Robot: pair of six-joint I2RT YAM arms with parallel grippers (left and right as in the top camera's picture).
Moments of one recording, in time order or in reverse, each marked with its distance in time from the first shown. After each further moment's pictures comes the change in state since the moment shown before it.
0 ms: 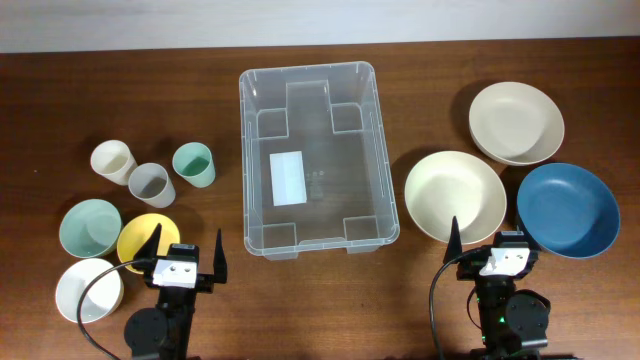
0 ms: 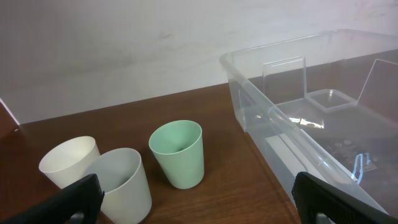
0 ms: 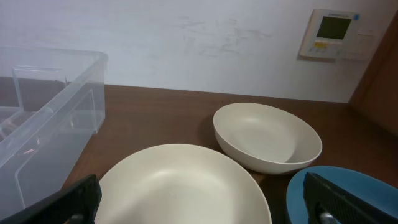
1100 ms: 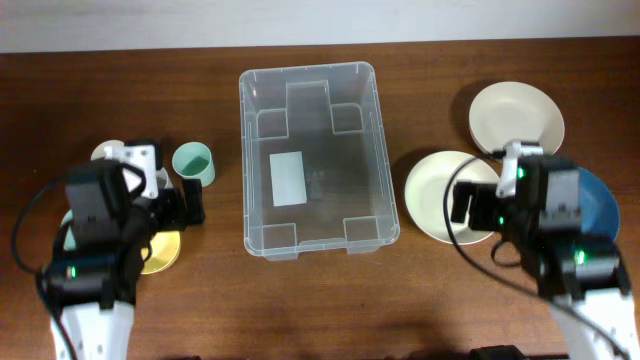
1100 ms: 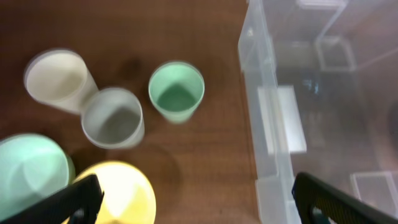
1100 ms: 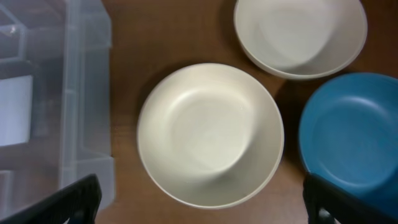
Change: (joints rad) left arm 0.001 1.017 1.061 -0.770 -0.045 -0.180; right arm 0.000 1.022 1.077 -0.882 -0.079 0.230
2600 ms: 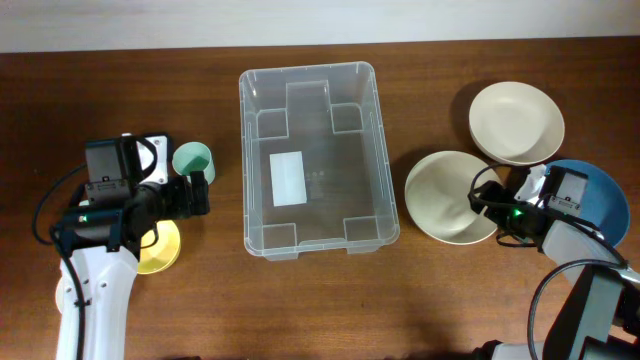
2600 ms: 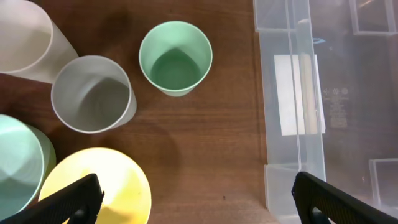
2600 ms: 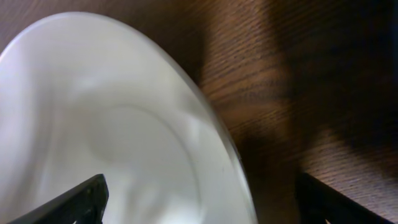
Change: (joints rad) left arm 0.000 0.193 0.030 -0.022 0.000 0.000; right arm -0.475 0.553 -0.386 0.719 -0.423 0.094
